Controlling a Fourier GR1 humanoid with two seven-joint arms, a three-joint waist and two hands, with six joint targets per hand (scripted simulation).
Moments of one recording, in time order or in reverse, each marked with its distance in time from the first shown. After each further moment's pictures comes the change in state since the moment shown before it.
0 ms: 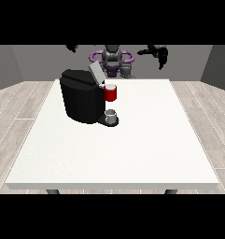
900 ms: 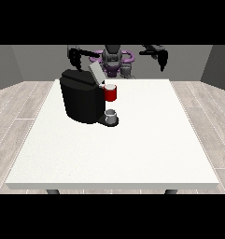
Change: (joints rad) left arm 0.229 -0.041 -0.134 -0.408 0.175 0.030 0.130; right arm -0.160 -0.012 -0.079 0.241 -0.019 0.060 -0.069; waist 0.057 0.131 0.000
